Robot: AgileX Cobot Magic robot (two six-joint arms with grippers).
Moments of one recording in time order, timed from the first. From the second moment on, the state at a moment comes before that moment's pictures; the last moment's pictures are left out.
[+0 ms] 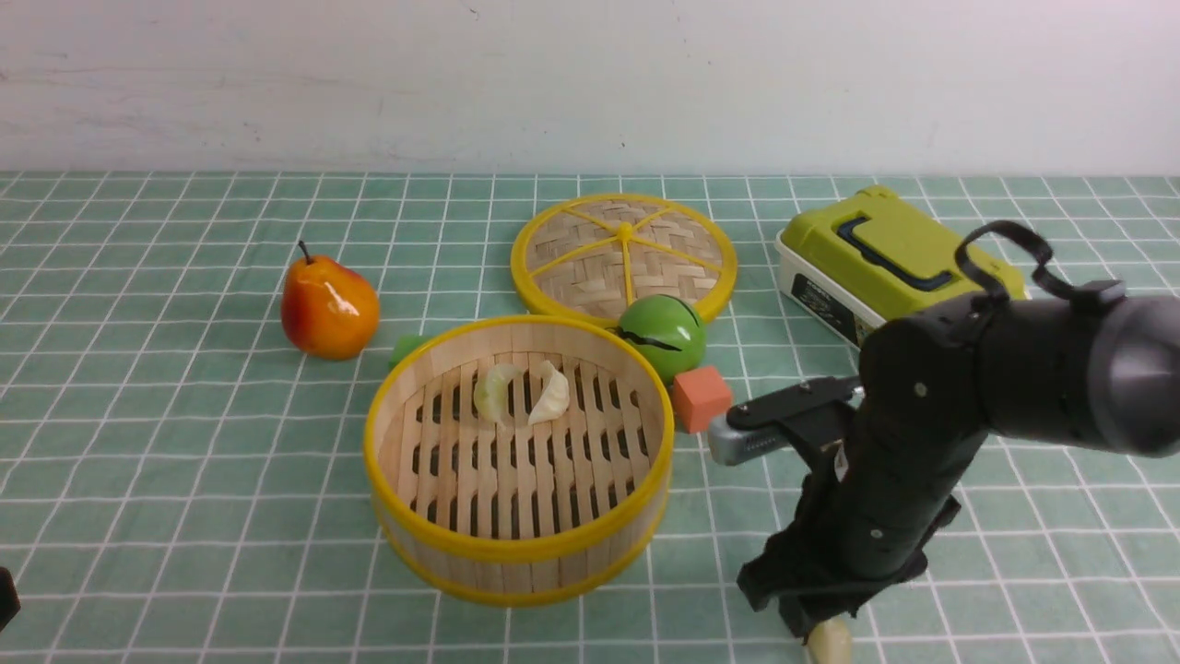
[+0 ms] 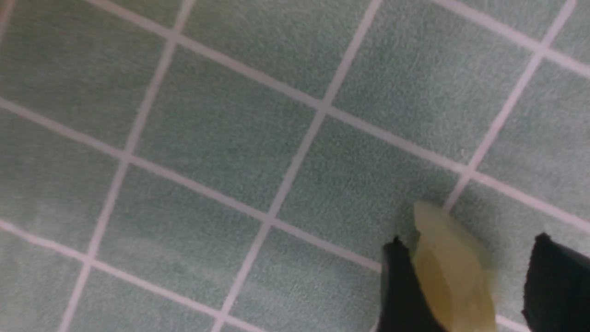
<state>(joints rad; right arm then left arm) 0.50 1.84 -1.11 0.11 0.78 0.07 -0.50 0.15 -0.34 0.32 0.47 -0.36</state>
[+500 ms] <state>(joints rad) 0.55 1.74 -1.46 0.23 0.96 -0.02 -0.50 0.15 -0.34 0.33 0.46 -0.36</state>
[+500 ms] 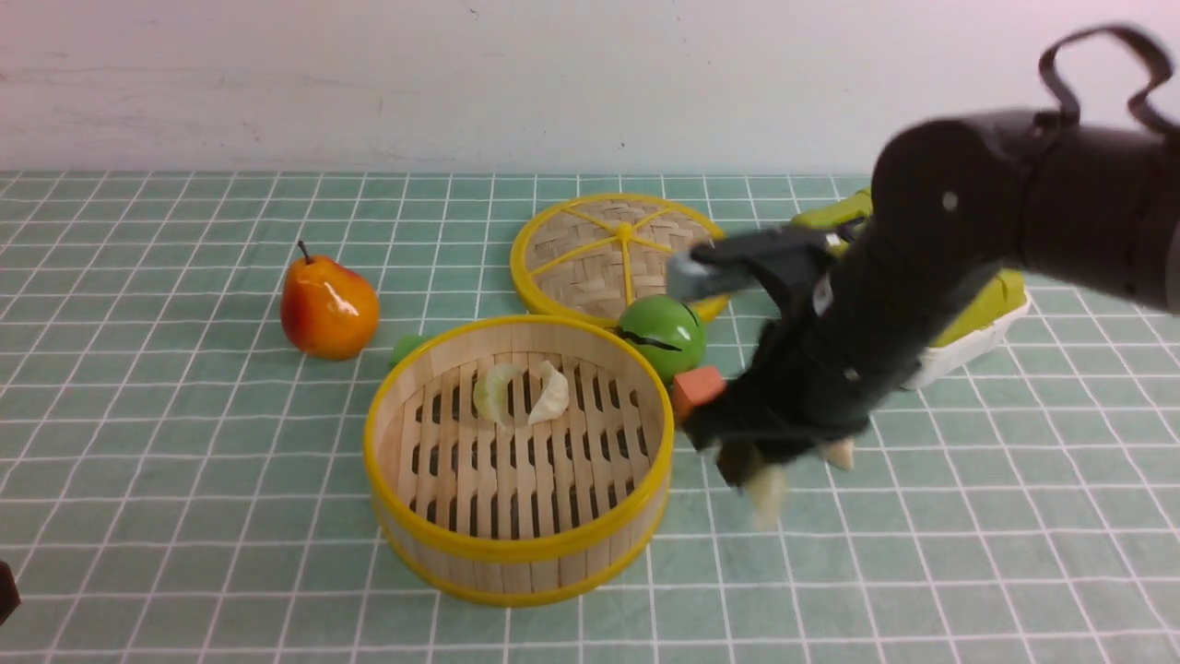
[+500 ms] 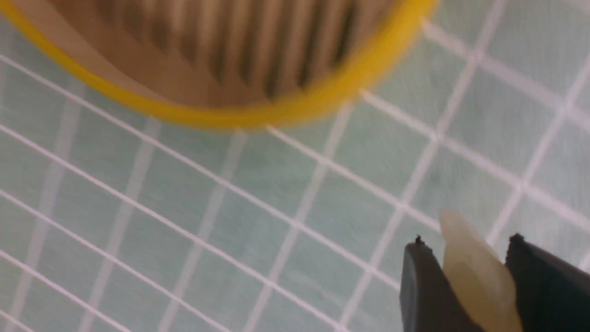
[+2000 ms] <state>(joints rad) 0.36 1.93 -1.65 -0.04 0.94 0.12 -0.50 0.15 -0.34 0.33 0.47 -0.36</state>
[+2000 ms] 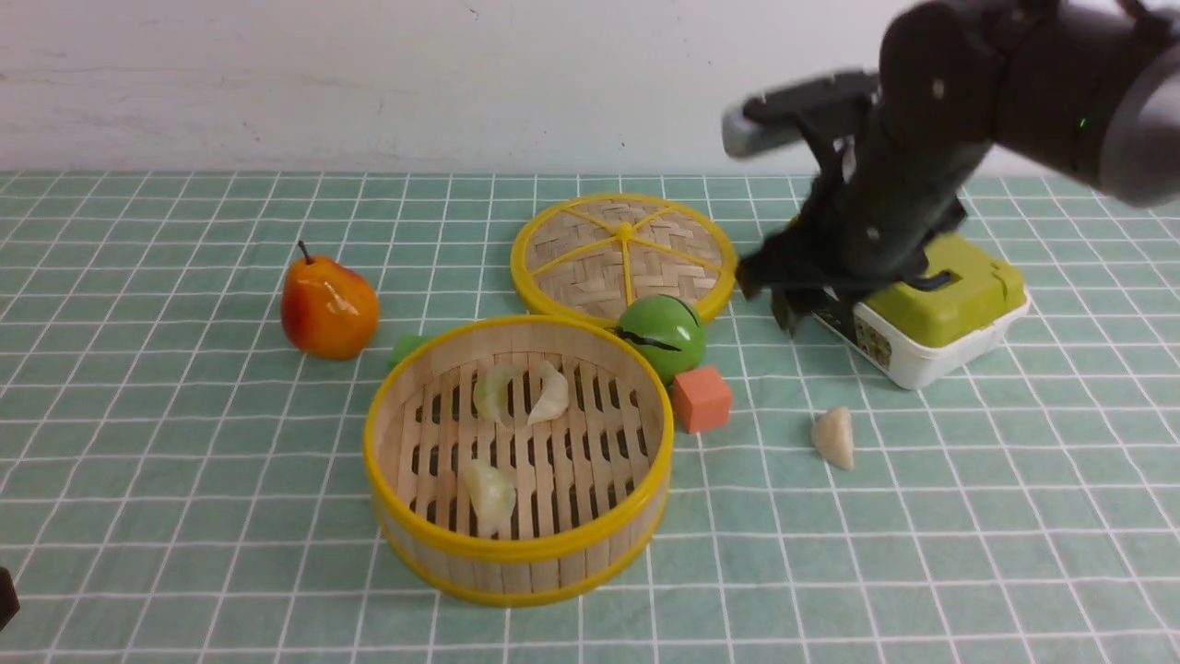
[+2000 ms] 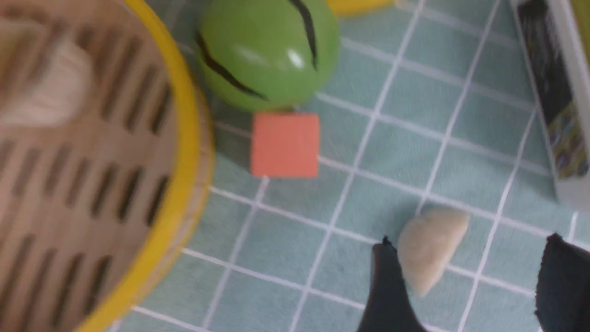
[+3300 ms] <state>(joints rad) 0.53 1.84 -1.47 0.55 0.64 -0.22 -0.50 0.15 -0.27 0.39 0.36 -0.36</state>
